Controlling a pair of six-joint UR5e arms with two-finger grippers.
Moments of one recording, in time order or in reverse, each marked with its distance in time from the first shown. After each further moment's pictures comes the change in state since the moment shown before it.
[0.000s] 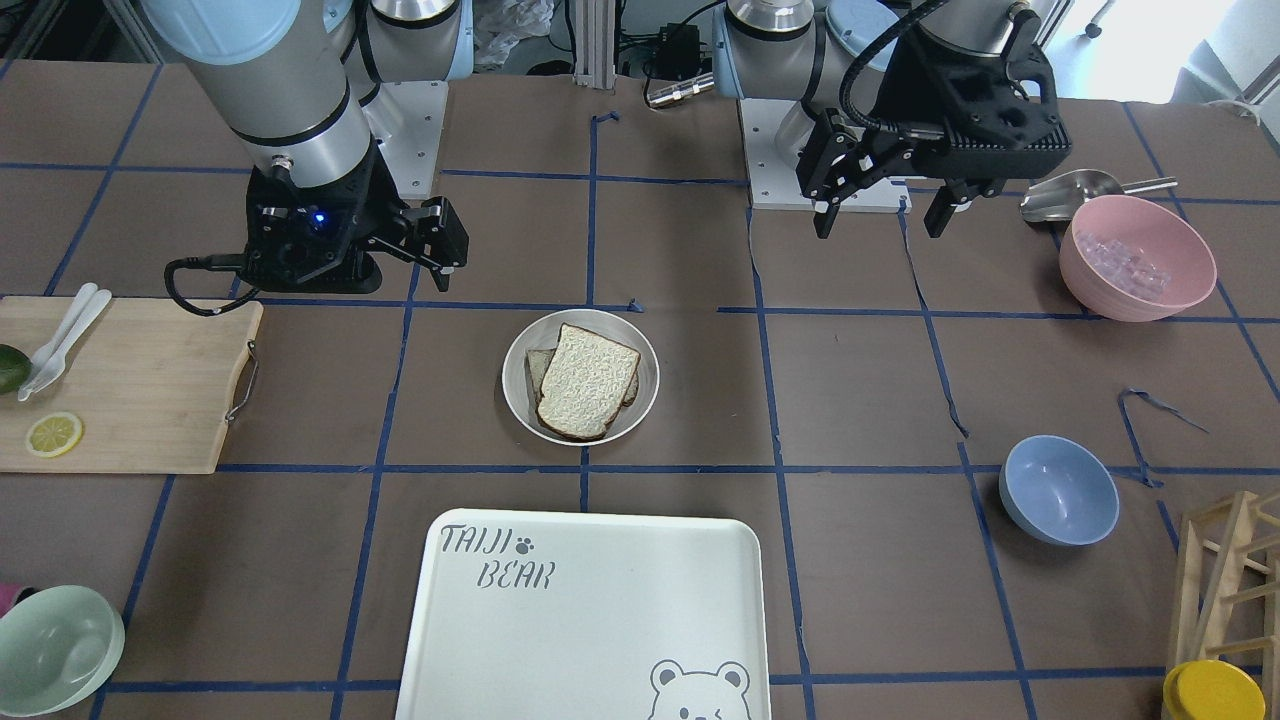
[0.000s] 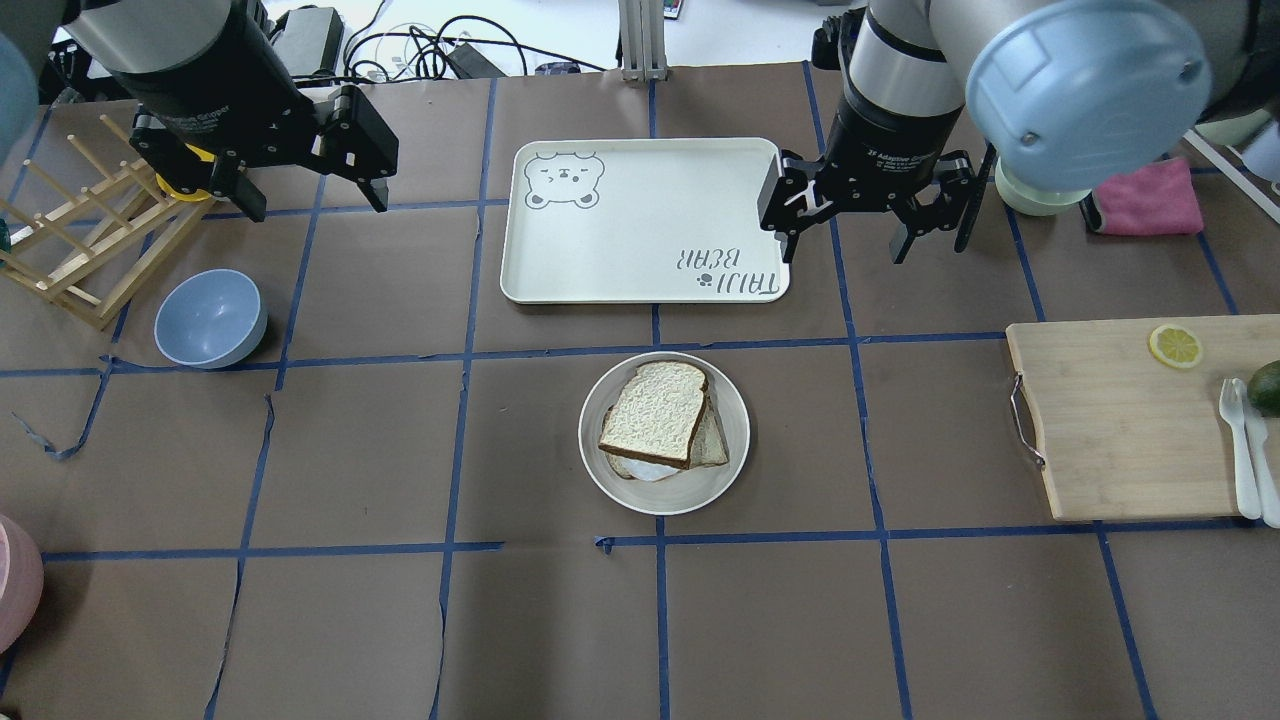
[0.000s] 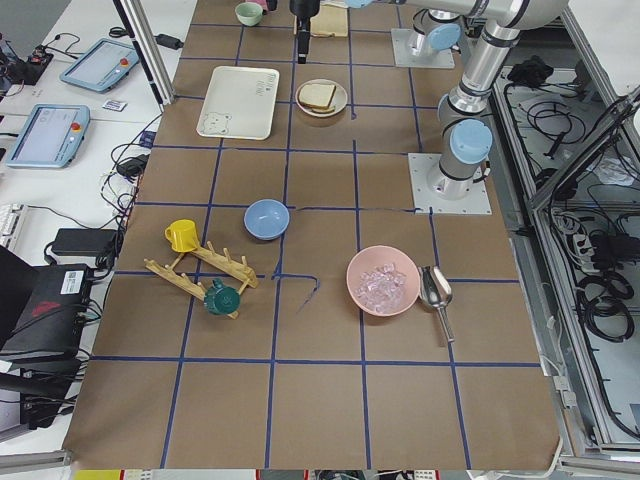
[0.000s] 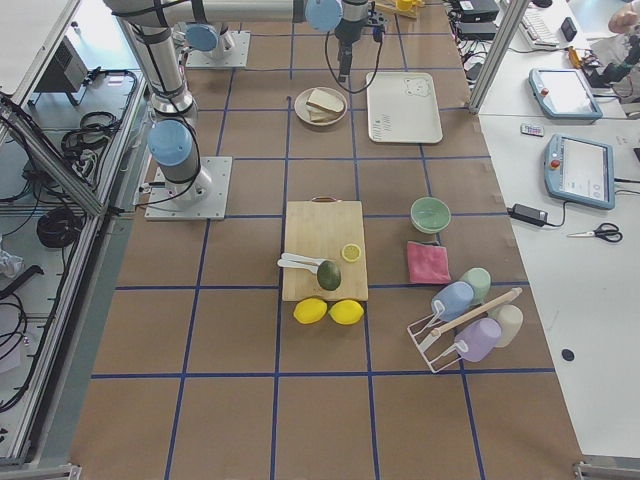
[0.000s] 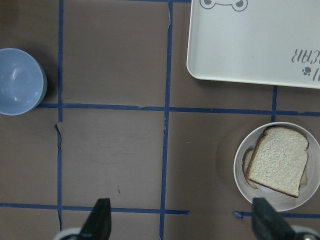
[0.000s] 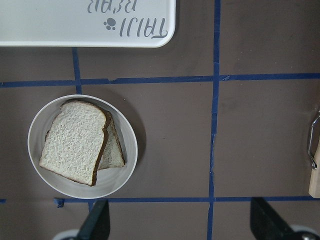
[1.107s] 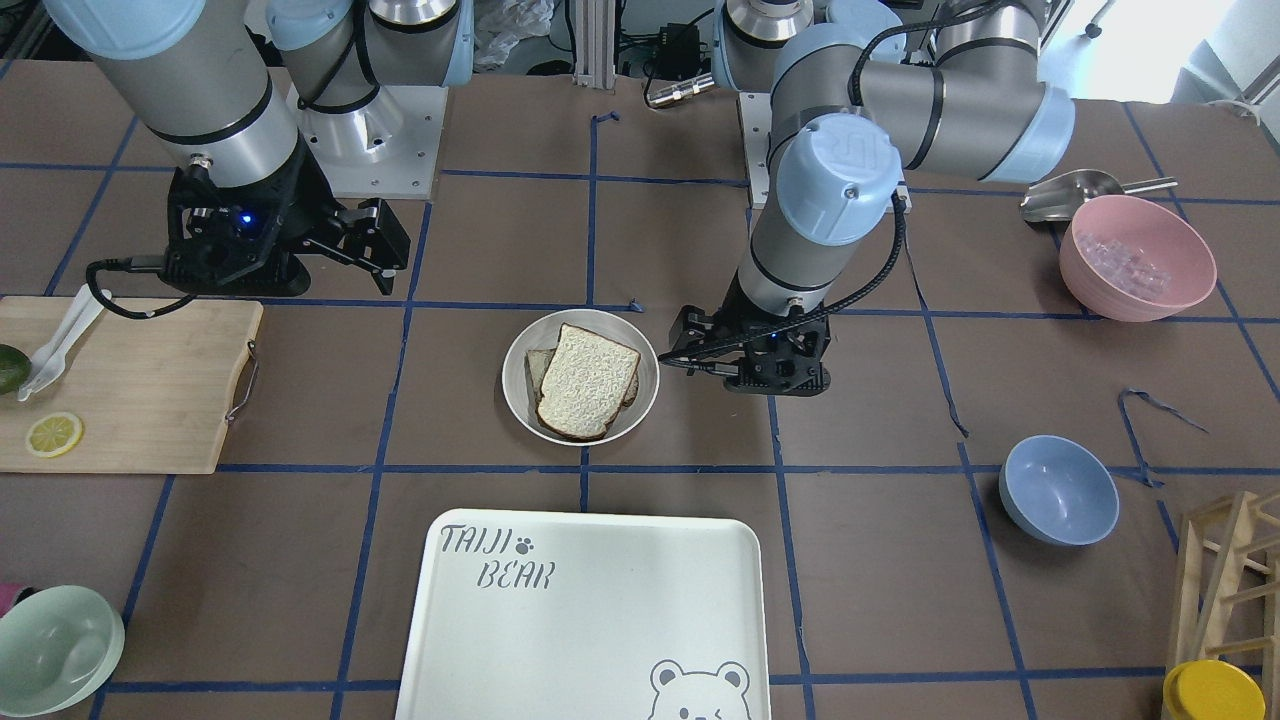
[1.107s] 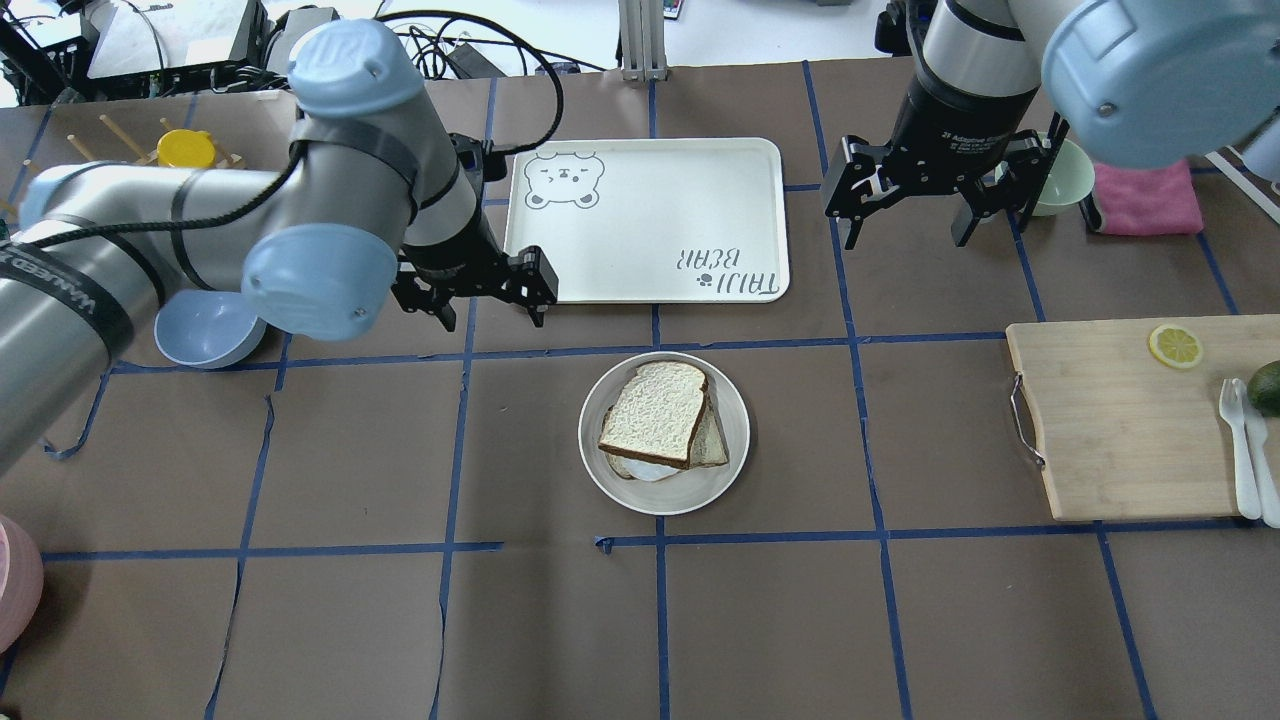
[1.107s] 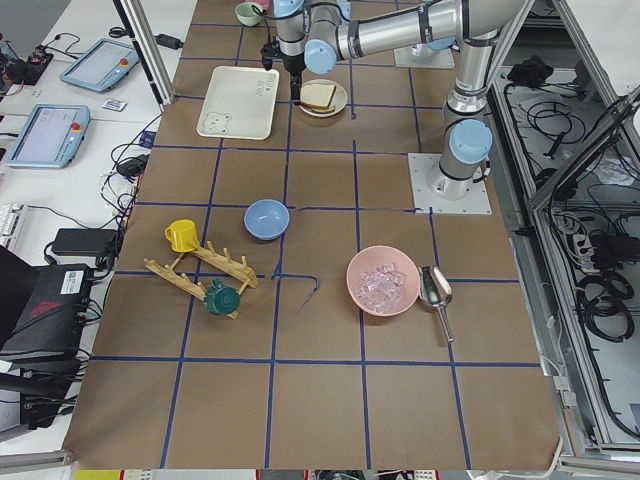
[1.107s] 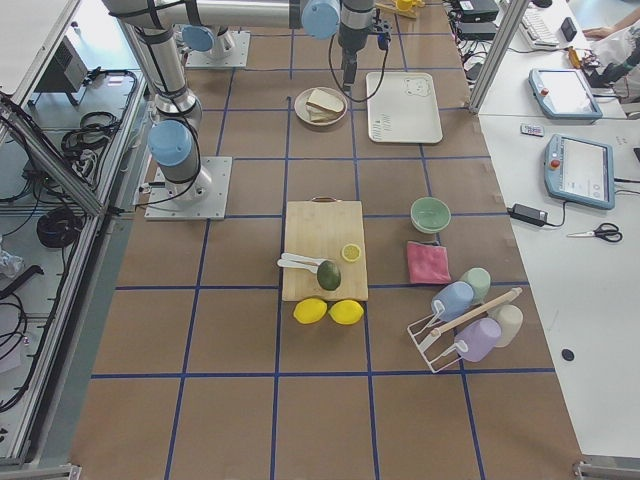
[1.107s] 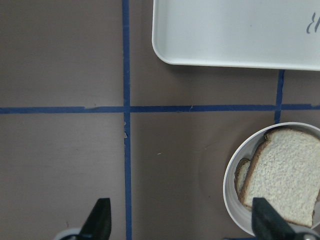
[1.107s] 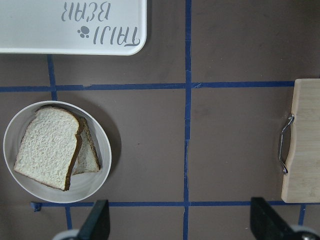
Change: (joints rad) left arm -0.133 -0.217 -0.341 0.438 -0.069 -0.055; right arm -0.079 -0.016 0.005 0.006 -0.014 -0.084
